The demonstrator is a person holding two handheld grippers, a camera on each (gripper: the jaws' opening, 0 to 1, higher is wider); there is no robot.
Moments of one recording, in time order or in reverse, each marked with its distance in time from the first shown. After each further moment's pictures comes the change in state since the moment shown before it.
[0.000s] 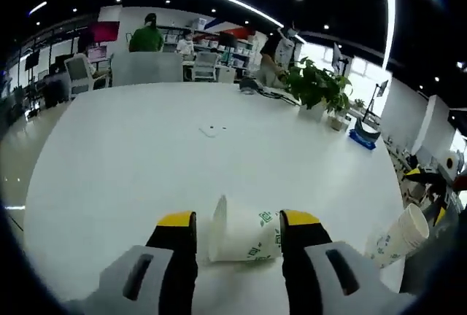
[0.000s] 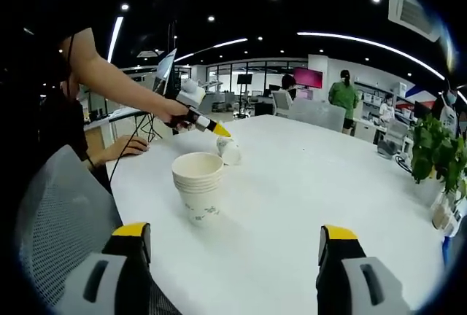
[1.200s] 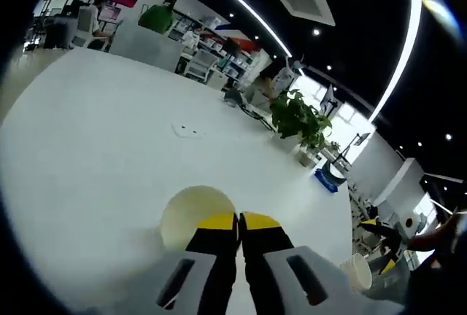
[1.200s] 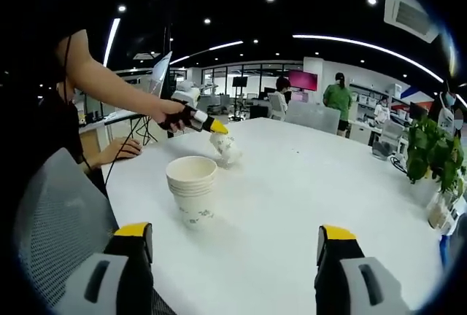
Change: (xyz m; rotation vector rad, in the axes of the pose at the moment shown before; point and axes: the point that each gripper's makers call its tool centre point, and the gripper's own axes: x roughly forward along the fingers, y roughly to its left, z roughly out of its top) left arm -0.009 -0.066 0.018 -0.237 -0.049 -0.194; right arm -0.003 -0.008 0.005 0.002 -0.024 -0.034
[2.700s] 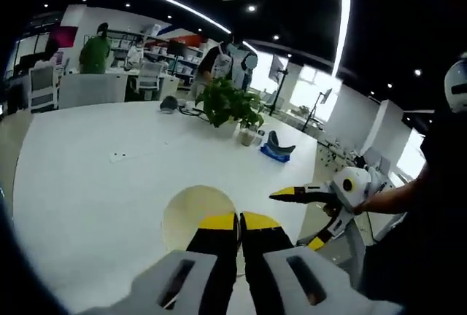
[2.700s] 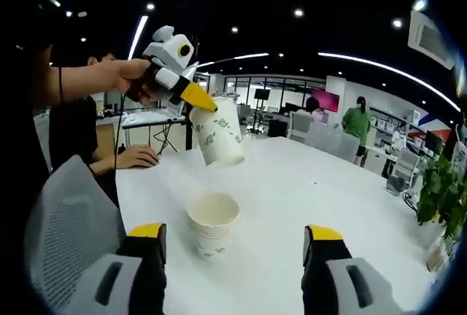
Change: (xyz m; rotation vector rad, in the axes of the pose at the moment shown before) left arm -0.076 -0.211 -0.026 0.313 0.086 -0.124; right arm 0.013 0.032 0.057 -0.134 -0.063 0.108
